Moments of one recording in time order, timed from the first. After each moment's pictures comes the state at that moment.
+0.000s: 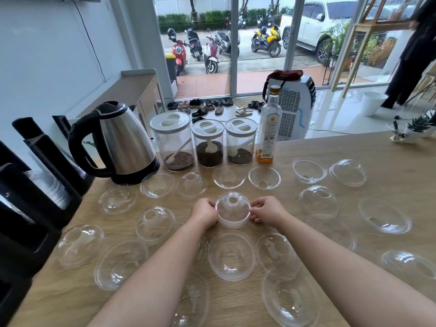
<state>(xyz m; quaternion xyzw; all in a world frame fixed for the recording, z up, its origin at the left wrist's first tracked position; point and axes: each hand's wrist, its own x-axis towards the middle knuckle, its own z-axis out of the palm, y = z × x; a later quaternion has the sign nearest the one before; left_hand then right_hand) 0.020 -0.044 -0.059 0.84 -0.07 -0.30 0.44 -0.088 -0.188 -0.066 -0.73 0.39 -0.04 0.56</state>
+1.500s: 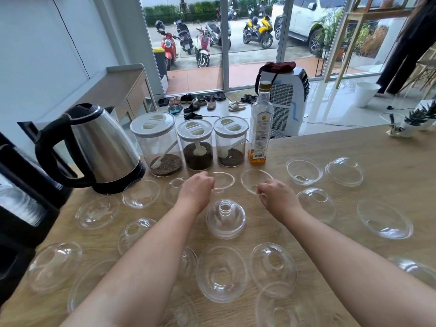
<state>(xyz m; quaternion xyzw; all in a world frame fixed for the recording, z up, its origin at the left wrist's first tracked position) 0.064 -0.088 -0.024 0.89 -0.45 0.04 0.05 -0.091 -0.242 -0.047 -0.96 0.24 -0.11 0.09</state>
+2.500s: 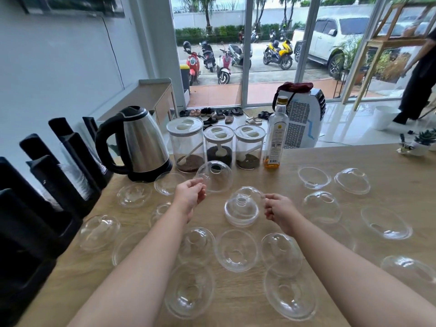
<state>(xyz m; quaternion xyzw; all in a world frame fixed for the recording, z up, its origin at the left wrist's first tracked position) 0.030 0.002 0.002 0.64 -0.02 -0.24 0.73 -0.105 -0.182 -0.042 -0.58 0.39 -0.12 0.70</state>
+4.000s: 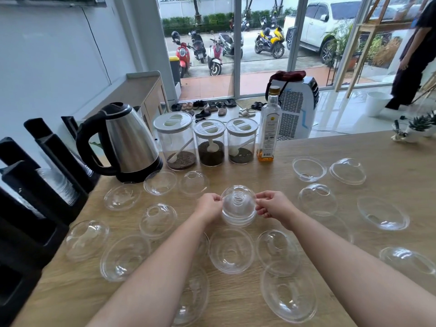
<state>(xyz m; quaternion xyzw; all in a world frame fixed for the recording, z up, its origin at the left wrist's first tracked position) 0.007 -0.042 -0.039 0.86 -0.17 -0.26 0.40 -0.107 -0.195 -0.046 -0.68 0.36 -0.05 0.64</state>
